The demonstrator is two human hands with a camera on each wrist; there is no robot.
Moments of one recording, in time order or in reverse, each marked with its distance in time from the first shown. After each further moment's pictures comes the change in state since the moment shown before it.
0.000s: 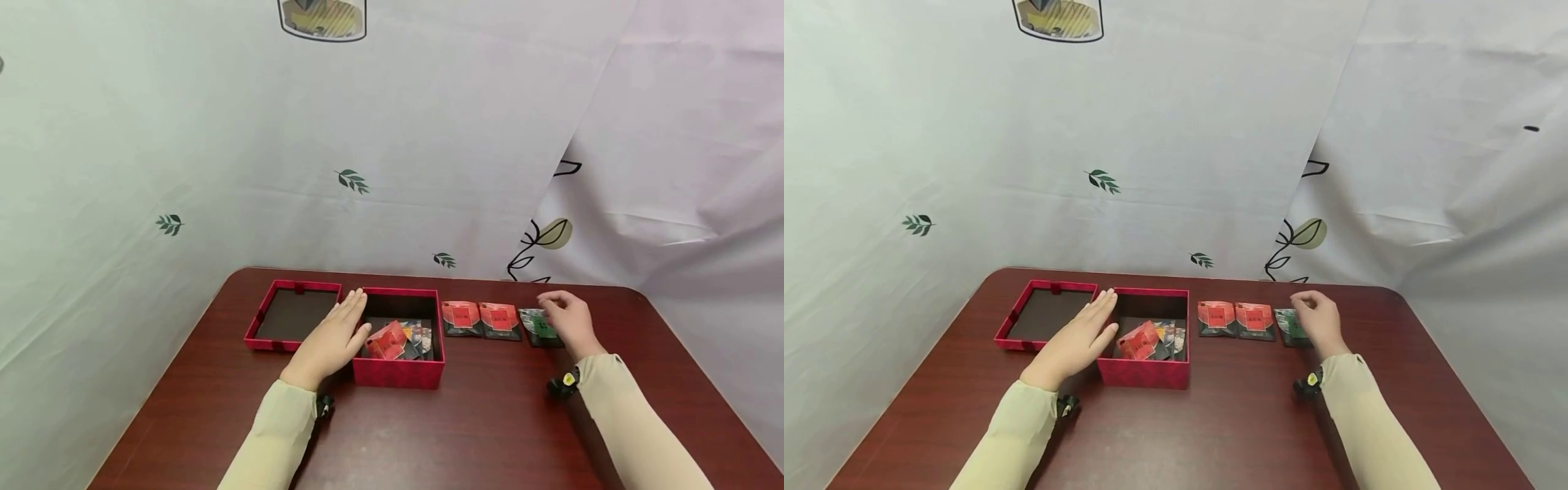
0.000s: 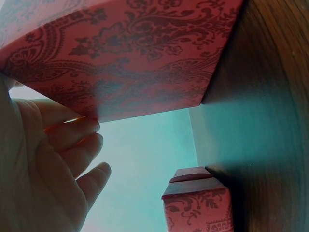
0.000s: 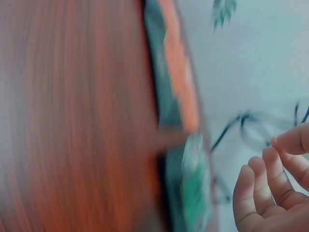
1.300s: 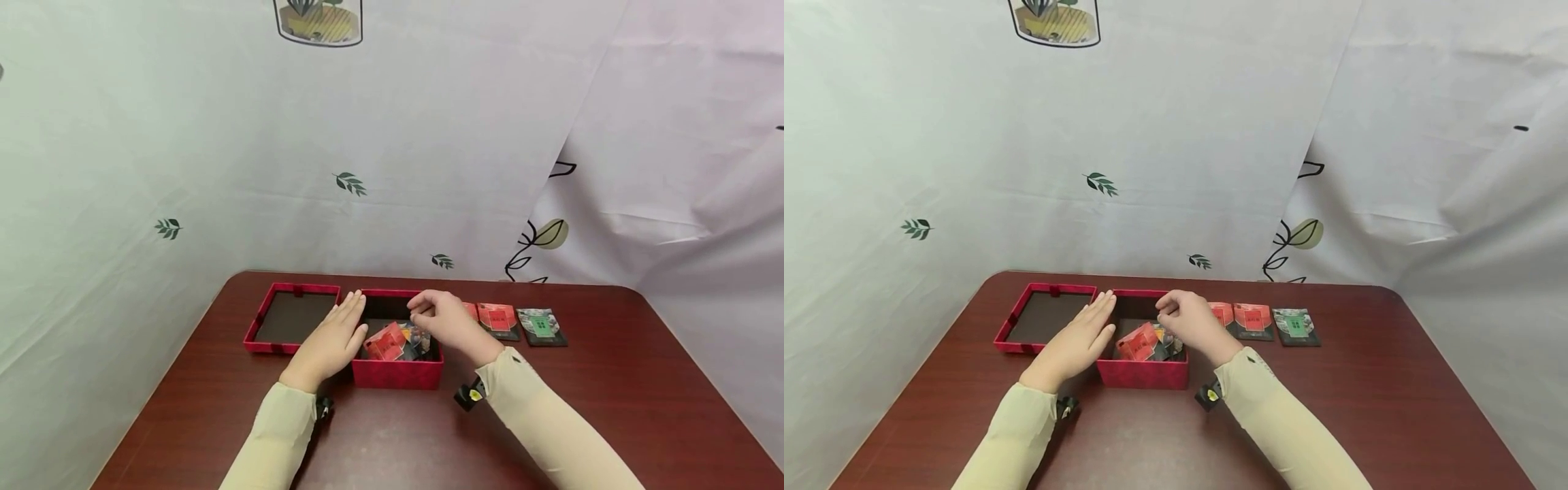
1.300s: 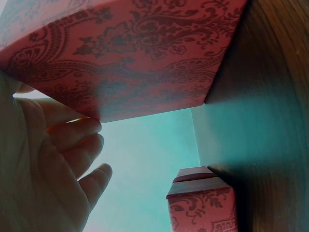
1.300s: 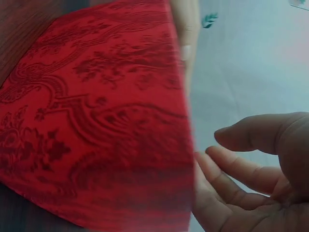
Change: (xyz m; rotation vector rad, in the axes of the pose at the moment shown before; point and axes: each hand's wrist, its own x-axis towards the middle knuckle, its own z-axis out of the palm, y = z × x) left_hand 0.000 0.001 -0.001 0.016 -0.004 0.013; right_hand -0.065 -0.144 0.132 -0.076 -0.475 -0.334
